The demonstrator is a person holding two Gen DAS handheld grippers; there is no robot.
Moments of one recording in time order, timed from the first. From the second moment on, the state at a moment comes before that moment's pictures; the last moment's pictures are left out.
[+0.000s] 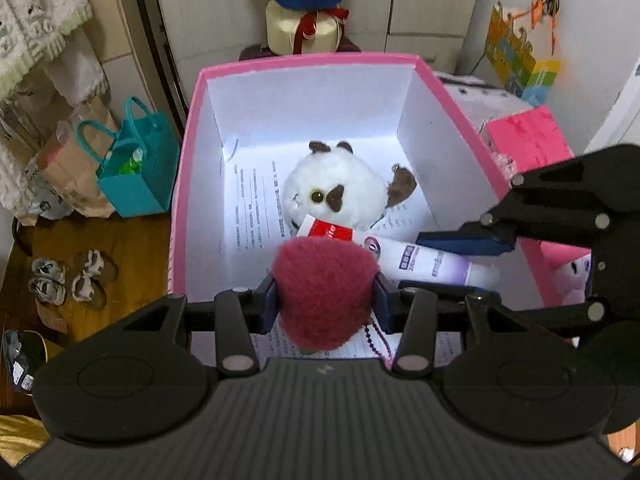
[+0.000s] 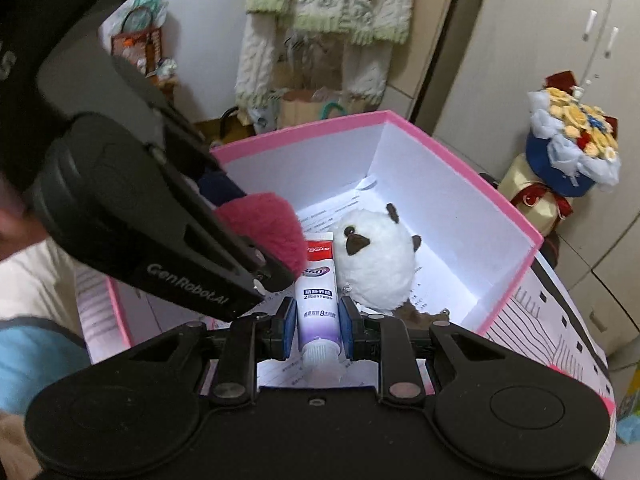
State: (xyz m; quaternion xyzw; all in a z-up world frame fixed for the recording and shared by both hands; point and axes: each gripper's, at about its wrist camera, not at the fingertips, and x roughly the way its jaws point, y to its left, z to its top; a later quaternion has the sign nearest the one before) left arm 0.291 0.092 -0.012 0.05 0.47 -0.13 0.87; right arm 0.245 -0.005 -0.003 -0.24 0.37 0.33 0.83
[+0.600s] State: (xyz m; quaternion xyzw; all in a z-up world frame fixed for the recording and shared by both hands) left arm 0.292 0.088 -0.014 0.05 0.48 -0.14 0.87; right arm 0.250 -0.021 -0.004 -0.22 0.38 0.33 0.83
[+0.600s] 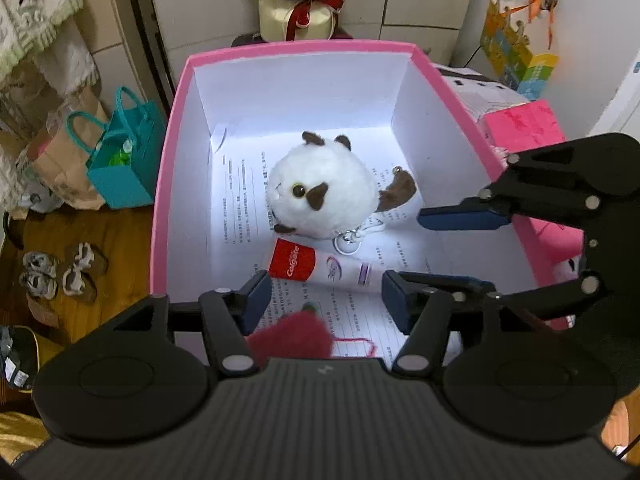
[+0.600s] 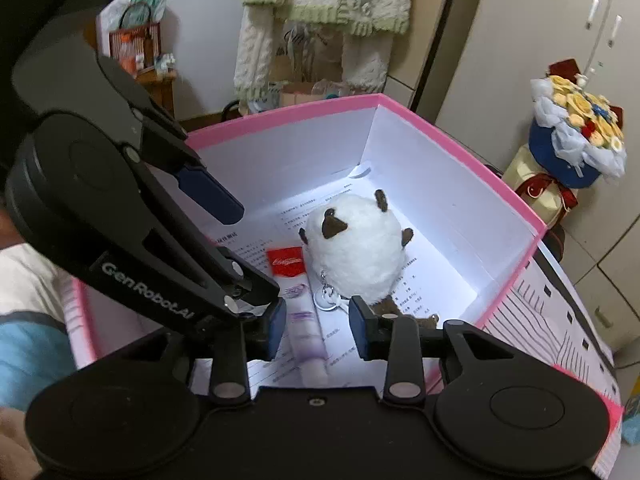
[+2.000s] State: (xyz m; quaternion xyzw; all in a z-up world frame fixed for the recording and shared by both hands) left arm 0.080 0.015 0.086 0.12 0.32 -0.28 0.90; right arm 0.049 -0.159 0.095 -0.13 0.26 0.24 0.92
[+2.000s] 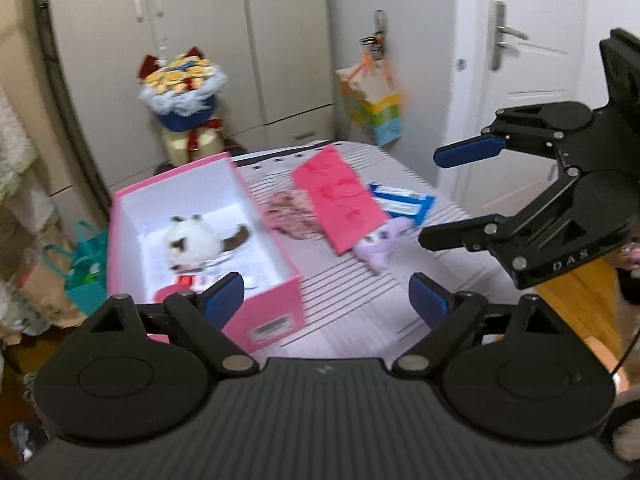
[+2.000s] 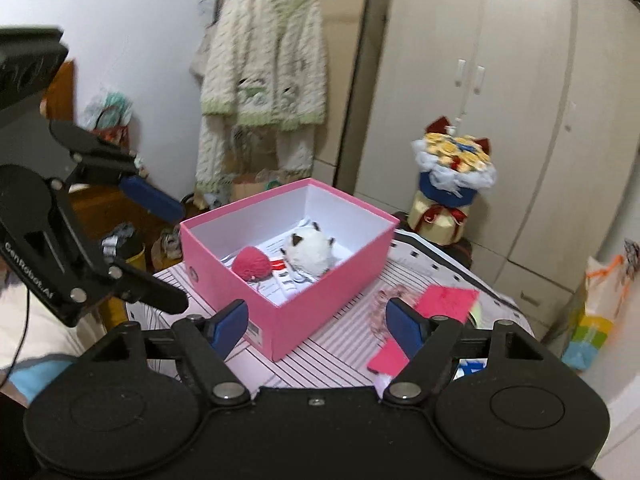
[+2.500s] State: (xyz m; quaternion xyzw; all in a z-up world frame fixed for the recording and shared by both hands) left arm 0.118 -0.041 0.042 0.03 0.32 -0.33 0.89; right arm 0.065 -0.237 0.052 -0.06 0.26 0.20 0.94
